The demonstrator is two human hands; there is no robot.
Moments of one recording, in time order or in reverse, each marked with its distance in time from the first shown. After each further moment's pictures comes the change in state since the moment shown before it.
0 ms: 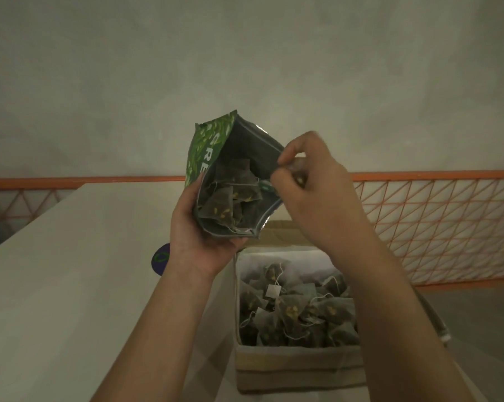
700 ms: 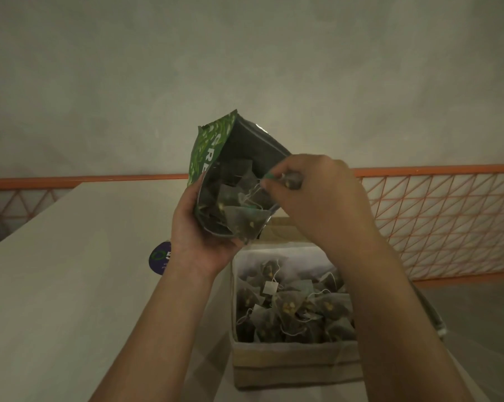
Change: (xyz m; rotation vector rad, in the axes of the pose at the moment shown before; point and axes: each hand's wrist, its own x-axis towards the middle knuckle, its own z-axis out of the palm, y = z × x) left_hand -0.002 -0.007 0.004 -0.014 0.019 -0.037; right_hand 0.003 0.004 -0.002 -0.360 0.053 0.003
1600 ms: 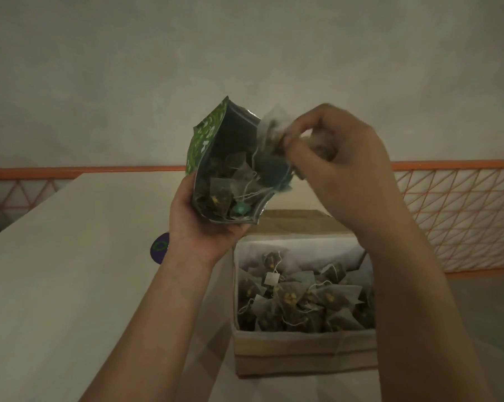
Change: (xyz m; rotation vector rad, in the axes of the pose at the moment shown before) left_hand -0.001 0.004 0.002 -0.057 -0.023 -0.002; right_hand 0.002 0.003 -0.020 0.399 0.009 -0.079
